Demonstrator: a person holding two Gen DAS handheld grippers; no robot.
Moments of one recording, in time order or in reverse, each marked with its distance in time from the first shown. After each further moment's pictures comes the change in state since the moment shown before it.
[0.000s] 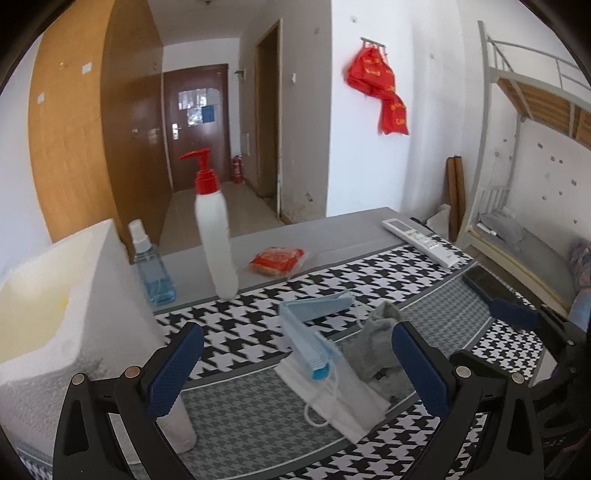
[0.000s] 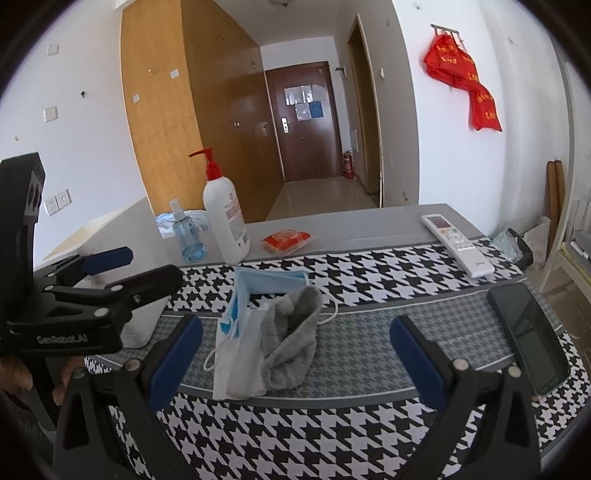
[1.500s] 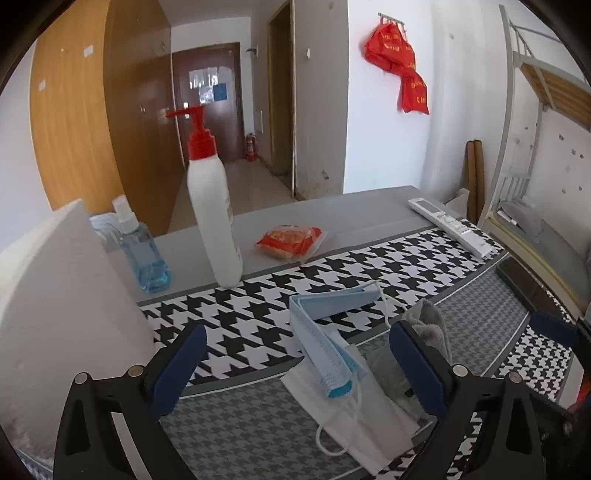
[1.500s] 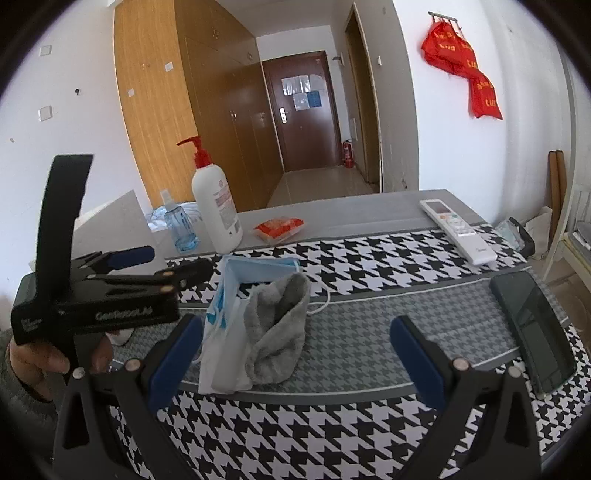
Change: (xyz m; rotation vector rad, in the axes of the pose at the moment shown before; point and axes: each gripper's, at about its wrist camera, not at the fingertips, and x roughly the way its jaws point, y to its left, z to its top) left arm 0.058 0.007 0.002 -0.030 0.102 0.062; right arm 0.013 -0.010 -0.004 0.010 0.042 0.005
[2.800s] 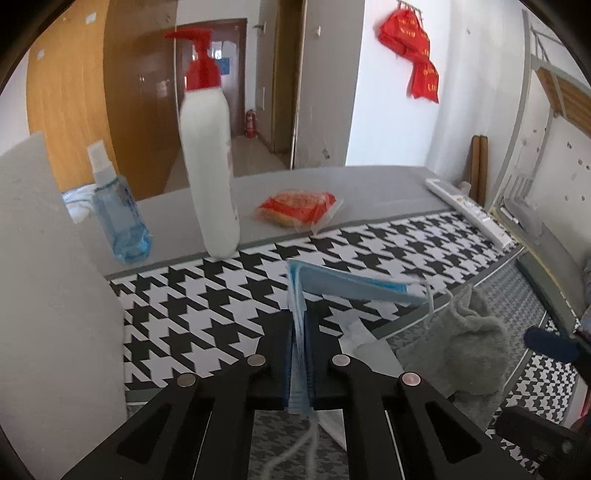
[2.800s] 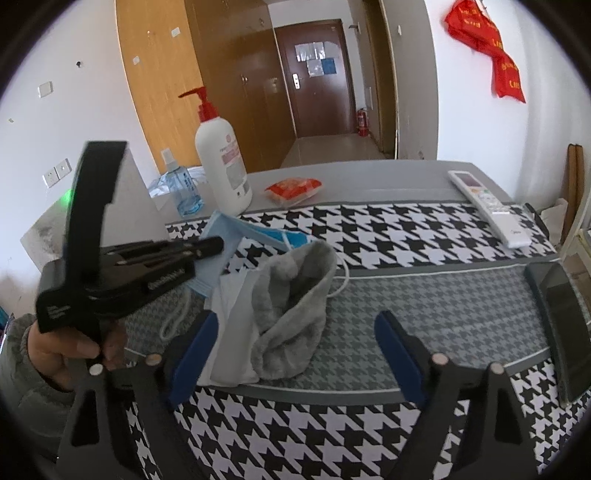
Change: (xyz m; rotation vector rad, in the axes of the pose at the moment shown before) left arm 0.043 0.024 -0.012 -0.064 0.070 -0.032; right arm 0.039 0.009 -0.002 -0.033 0.154 0.045
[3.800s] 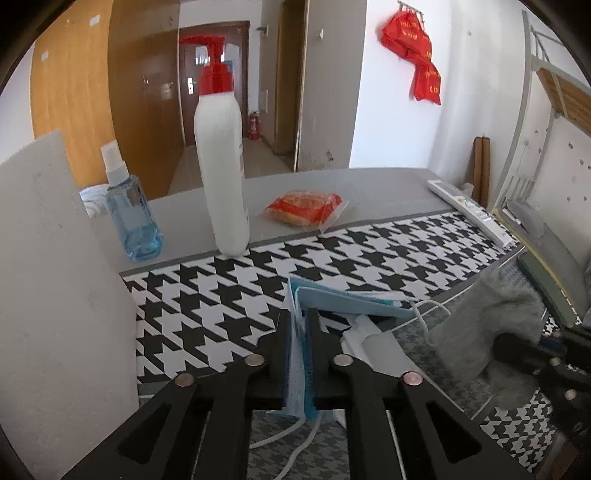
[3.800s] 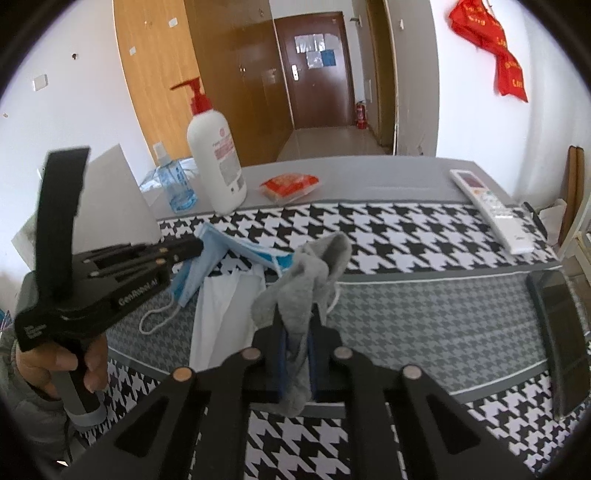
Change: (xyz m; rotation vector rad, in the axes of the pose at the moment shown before) left arm -0.005 0.002 -0.003 0.007 0.007 0.021; right arm 0.004 -0.001 0.007 -0.011 0.022 -0.027
